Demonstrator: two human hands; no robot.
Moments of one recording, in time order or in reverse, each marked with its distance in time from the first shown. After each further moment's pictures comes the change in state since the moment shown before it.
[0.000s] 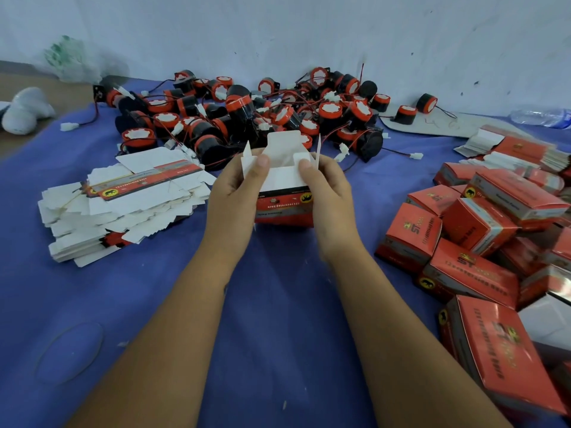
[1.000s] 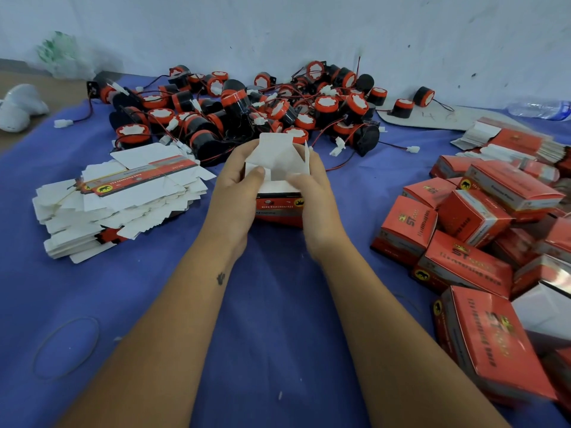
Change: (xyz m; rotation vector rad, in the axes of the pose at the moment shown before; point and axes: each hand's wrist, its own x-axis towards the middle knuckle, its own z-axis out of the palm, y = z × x) left_hand 0.009 -0.009 0.005 -0.079 -0.017 -0.112; right_hand -0.003 0.005 0.006 0.057 -0.147 -0.010
